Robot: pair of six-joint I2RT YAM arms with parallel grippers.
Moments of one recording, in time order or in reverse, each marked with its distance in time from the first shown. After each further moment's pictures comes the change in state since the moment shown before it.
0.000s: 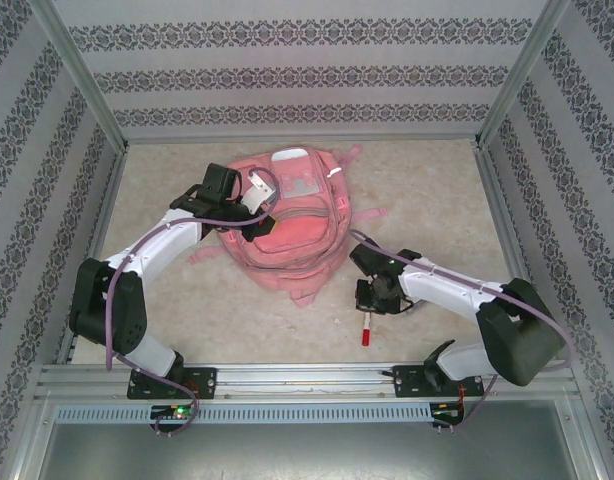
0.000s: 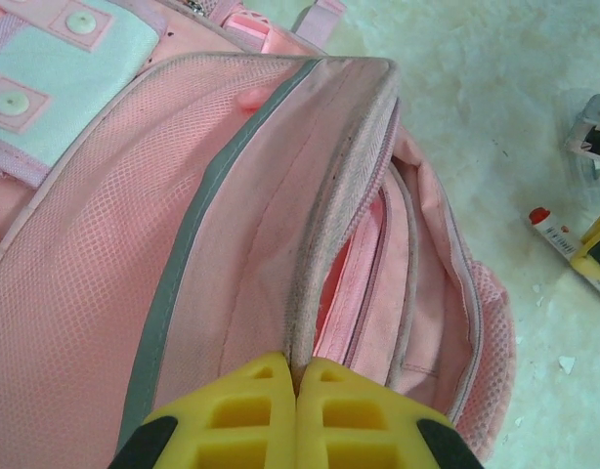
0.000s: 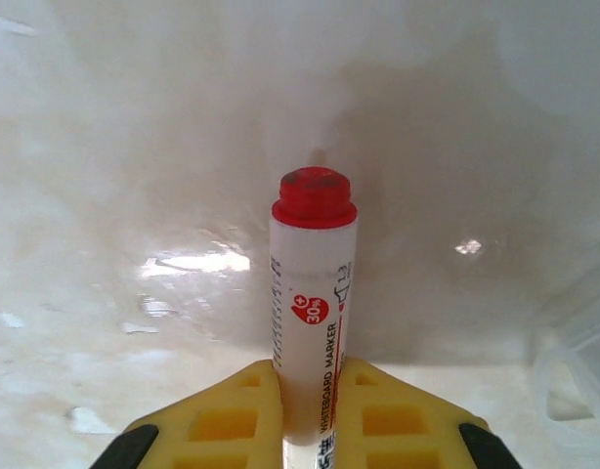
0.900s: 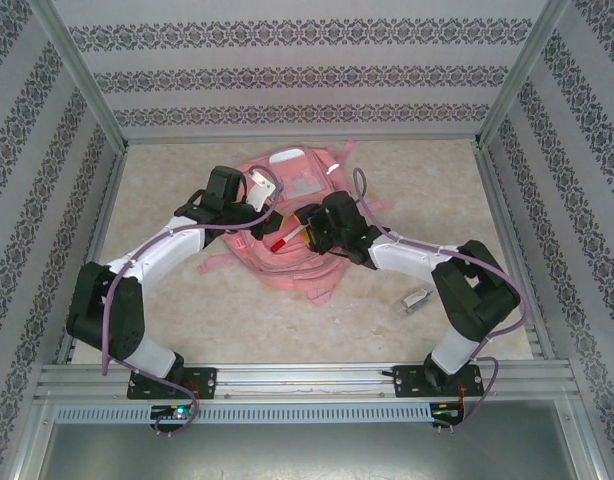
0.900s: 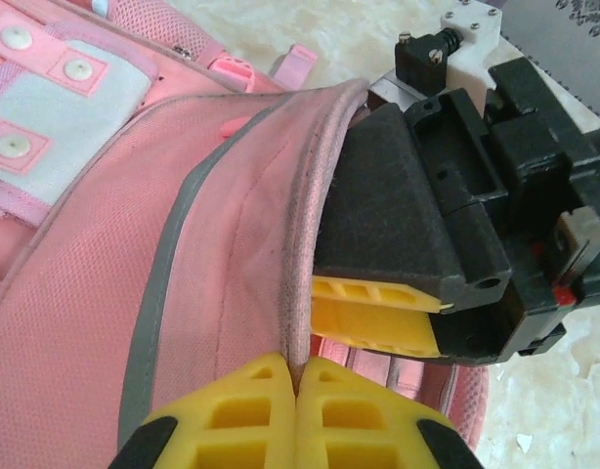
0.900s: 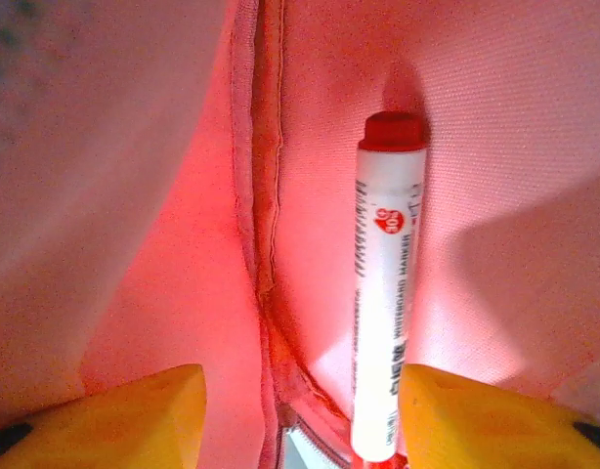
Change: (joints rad) left arm -0.047 -0.030 -0.064 0.188 -0.010 -0.209; right arm -0.002 0.312 0.257 0.882 -0.085 0.811
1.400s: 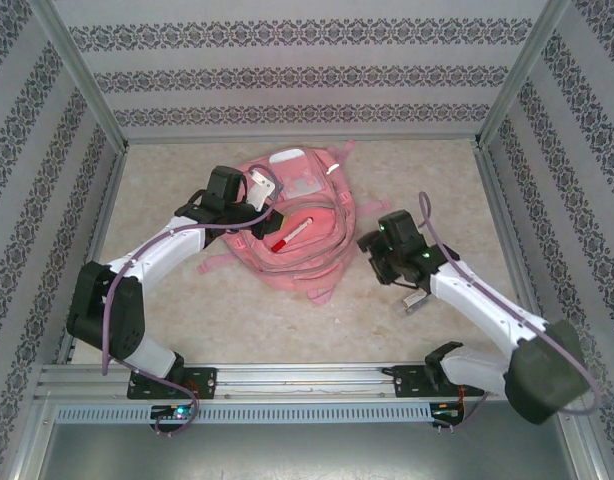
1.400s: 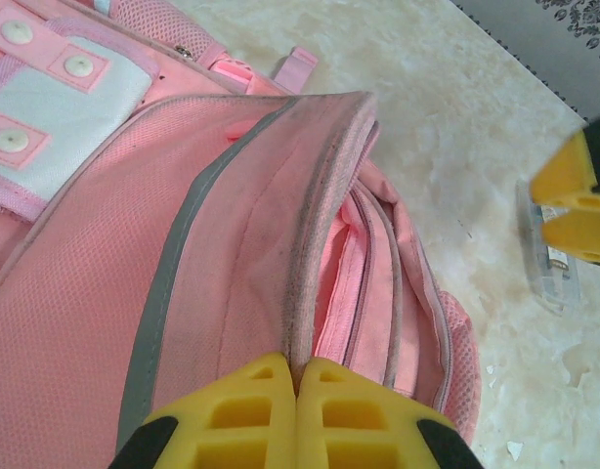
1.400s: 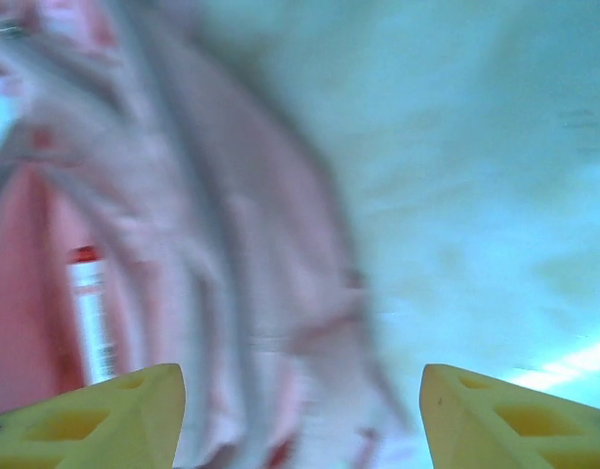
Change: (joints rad) left arm -0.001 0.006 0.000 0.006 0.004 -0.029; right arm -0.182 -0.541 -0.216 -0.704 0.127 -0.212
